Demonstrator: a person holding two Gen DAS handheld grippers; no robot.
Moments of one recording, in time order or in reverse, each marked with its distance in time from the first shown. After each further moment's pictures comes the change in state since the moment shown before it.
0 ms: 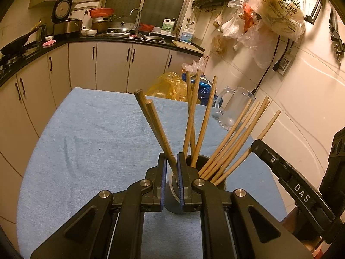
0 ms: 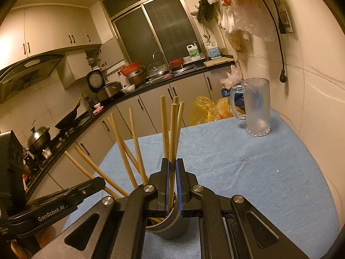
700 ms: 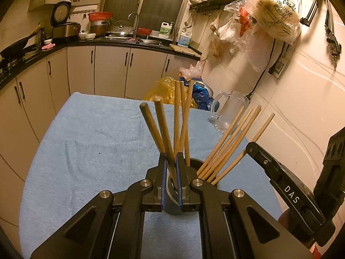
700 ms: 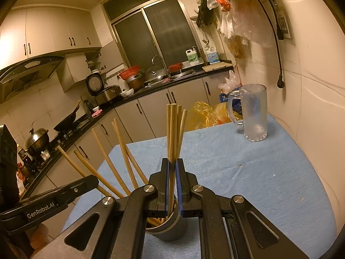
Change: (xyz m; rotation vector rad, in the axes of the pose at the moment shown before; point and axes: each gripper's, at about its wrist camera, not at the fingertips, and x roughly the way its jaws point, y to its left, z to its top) left arm -0.014 -0.003 0.004 0.009 -0.021 -0.013; right arm -0.010 0.003 0.002 -0.008 -0.030 -0.015
